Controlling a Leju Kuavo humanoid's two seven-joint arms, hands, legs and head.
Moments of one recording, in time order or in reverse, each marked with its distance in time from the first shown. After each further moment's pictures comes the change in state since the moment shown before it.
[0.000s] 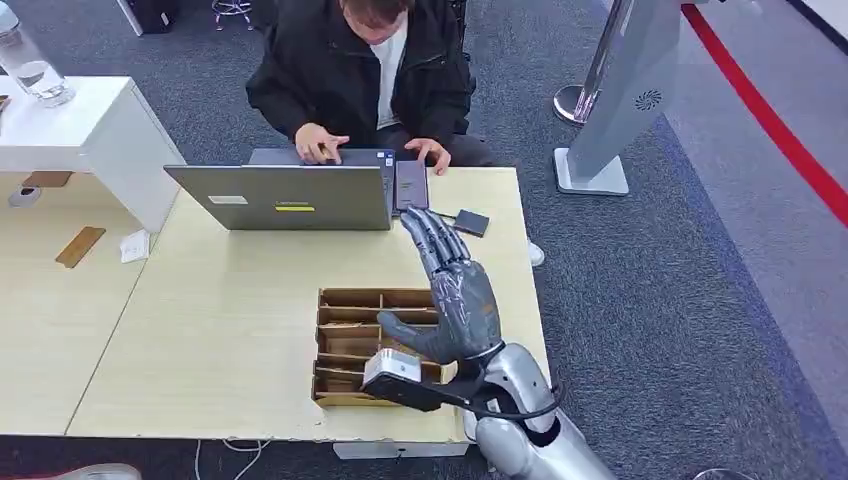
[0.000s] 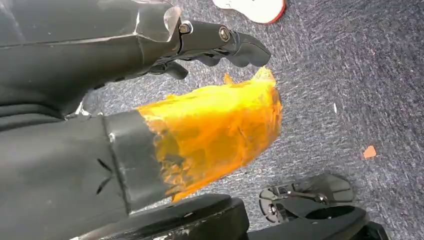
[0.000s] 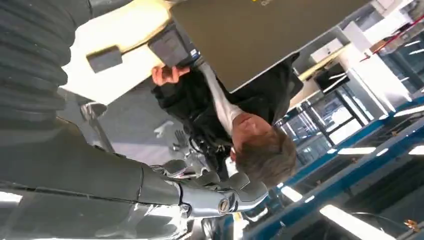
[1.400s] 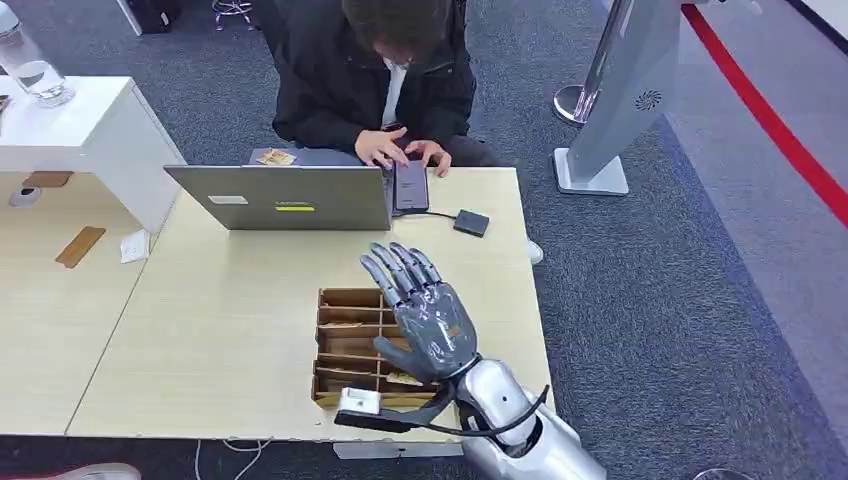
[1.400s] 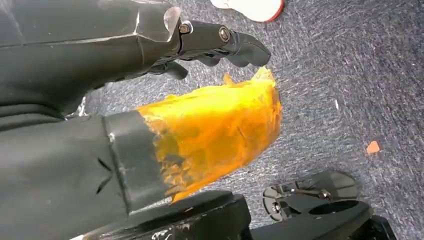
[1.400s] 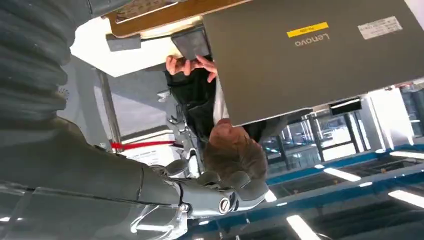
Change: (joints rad) left arm -0.002 0.000 -0.018 0.000 -0.015 -0.017 0.020; right arm -0.052 -0.027 0.119 0.150 0.271 -0.006 0.096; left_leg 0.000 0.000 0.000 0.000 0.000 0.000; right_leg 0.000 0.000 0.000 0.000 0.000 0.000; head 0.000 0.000
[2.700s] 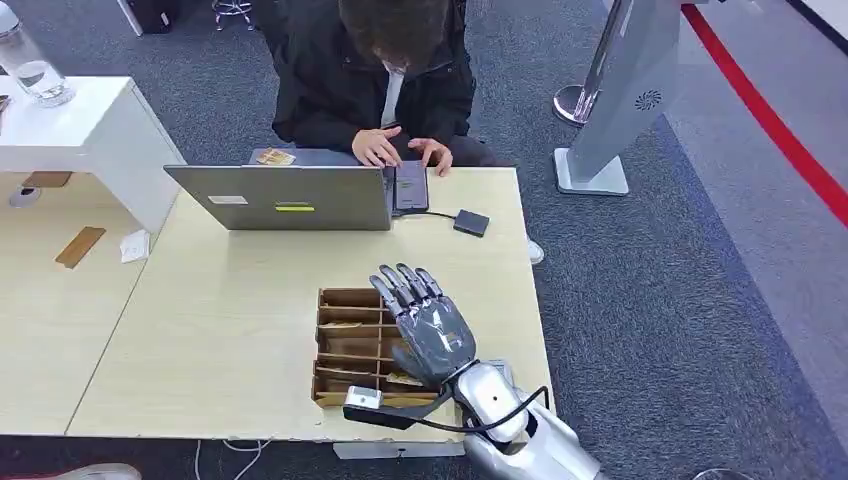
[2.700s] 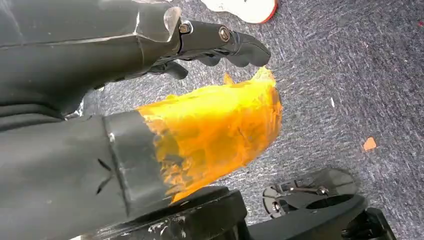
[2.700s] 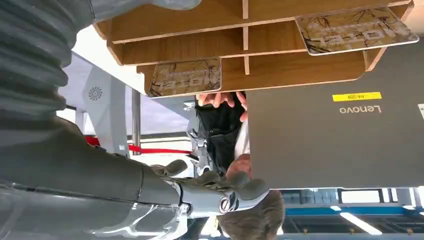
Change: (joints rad) left arm -0.003 0.000 -0.033 0.000 -0.001 -0.006 0.007; right arm -0.025 0.000 0.021 0.174 0.059 0.031 0.063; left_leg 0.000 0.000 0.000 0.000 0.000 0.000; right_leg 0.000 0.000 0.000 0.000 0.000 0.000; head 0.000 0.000
